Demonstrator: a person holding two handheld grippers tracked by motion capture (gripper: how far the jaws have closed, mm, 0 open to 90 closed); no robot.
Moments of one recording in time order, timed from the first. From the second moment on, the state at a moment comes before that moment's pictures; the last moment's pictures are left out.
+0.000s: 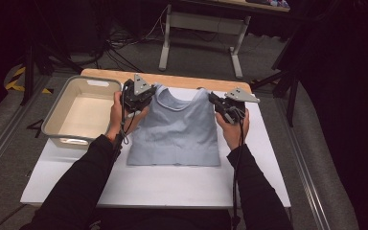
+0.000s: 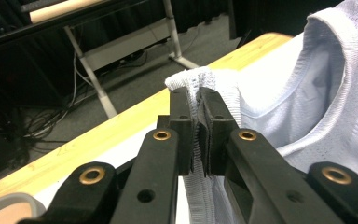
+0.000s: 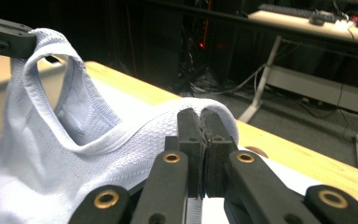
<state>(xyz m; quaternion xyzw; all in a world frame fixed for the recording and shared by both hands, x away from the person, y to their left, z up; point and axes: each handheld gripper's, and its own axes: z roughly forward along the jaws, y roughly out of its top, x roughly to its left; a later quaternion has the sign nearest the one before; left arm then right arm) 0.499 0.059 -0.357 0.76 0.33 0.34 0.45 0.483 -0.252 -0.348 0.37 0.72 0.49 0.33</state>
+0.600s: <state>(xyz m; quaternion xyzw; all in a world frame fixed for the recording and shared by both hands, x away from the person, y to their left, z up) 0.479 0.053 -0.378 0.78 0.31 0.32 0.44 0.487 -0.278 -0.383 0.39 0.75 0.45 0.29</state>
